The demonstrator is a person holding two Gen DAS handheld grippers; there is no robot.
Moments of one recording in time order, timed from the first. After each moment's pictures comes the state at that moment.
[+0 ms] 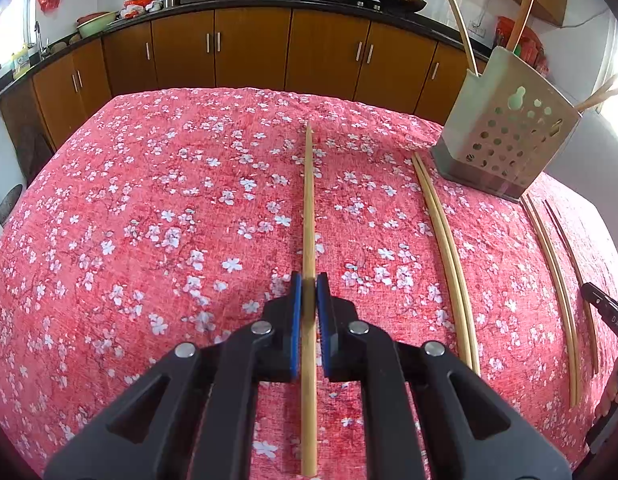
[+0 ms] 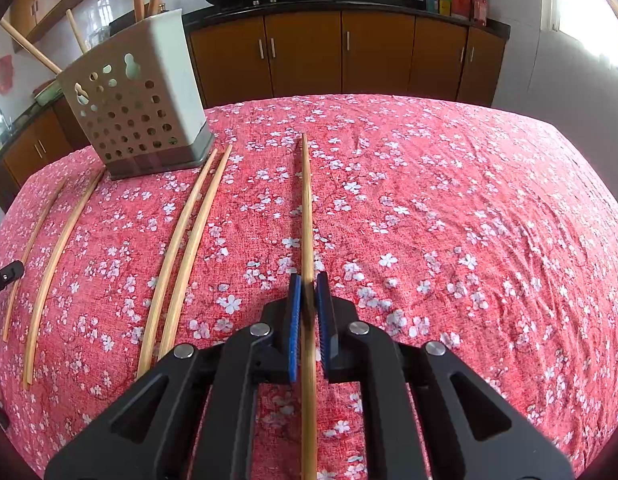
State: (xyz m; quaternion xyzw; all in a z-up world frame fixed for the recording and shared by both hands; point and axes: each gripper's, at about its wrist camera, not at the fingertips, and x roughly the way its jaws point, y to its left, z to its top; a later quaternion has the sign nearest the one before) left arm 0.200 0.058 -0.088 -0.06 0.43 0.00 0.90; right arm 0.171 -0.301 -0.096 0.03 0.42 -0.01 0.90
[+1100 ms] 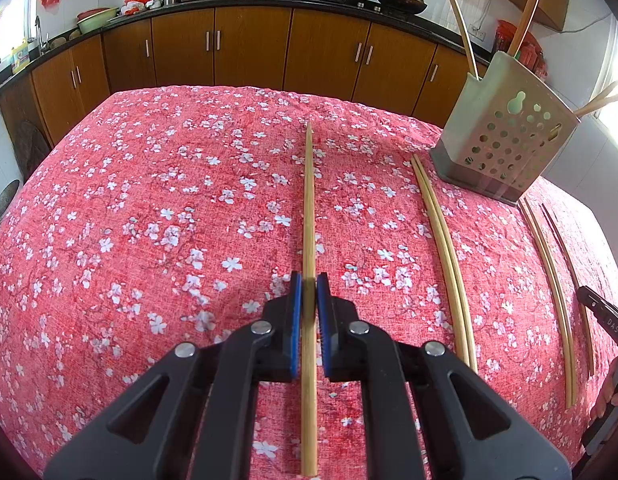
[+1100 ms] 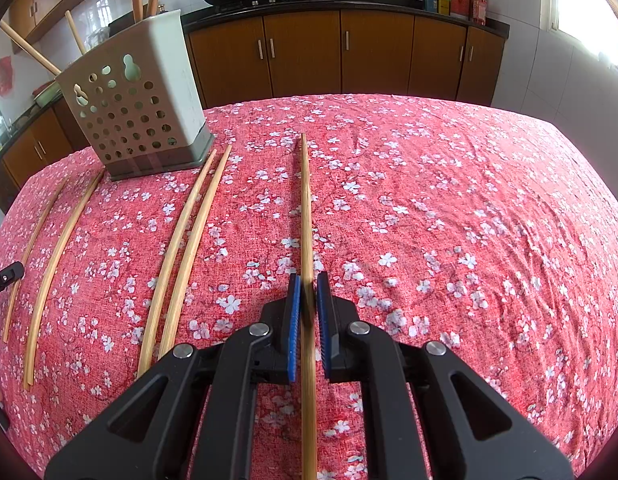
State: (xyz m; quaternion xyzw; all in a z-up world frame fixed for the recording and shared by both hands) left arm 0.200 0.058 -0.089 -0.07 0.43 0.00 0.90; right arm 0.171 -0.302 -0.096 0.03 0.43 -0.01 0.90
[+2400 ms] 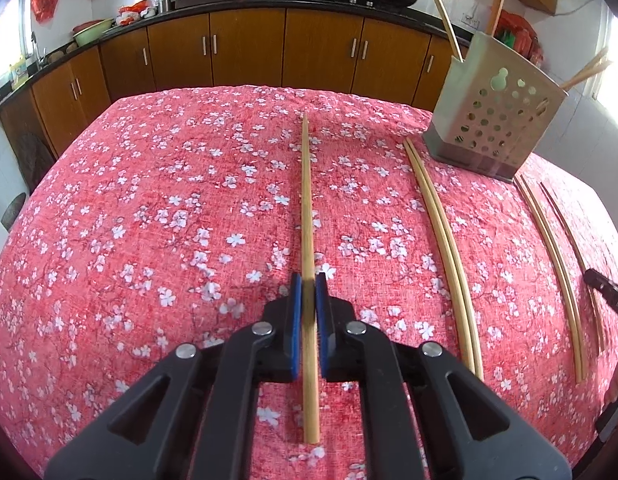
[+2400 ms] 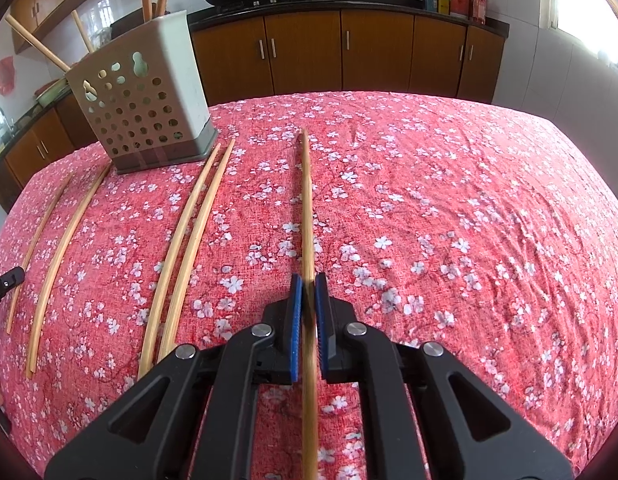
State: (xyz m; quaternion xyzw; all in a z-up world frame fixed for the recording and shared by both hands) left arm 0.182 0.047 -0.084 -0.04 0.43 0.00 0.90; right arm 0.152 -0.302 -0.092 0.03 0.42 -0.01 0.91
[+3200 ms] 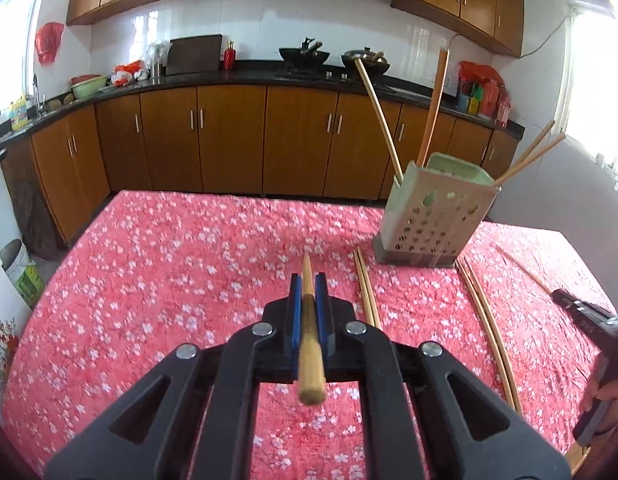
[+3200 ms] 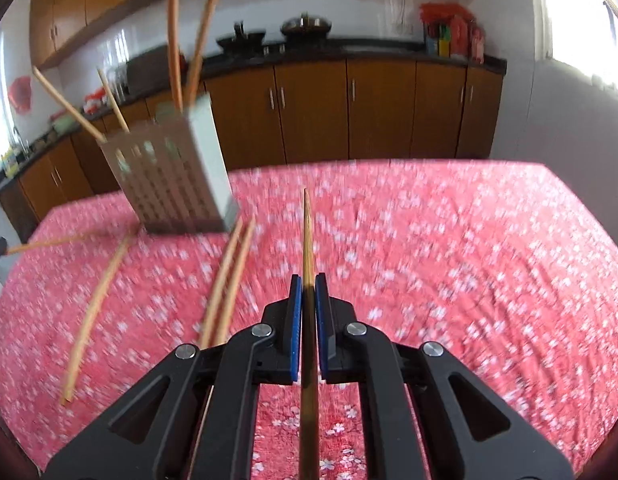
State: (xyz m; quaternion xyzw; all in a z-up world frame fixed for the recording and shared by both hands) left arm 0.161 0.037 0.006 -0.04 0.32 -0.03 0.95; right arm 0.151 -0.303 -0.047 0.04 0.36 0.00 0.93
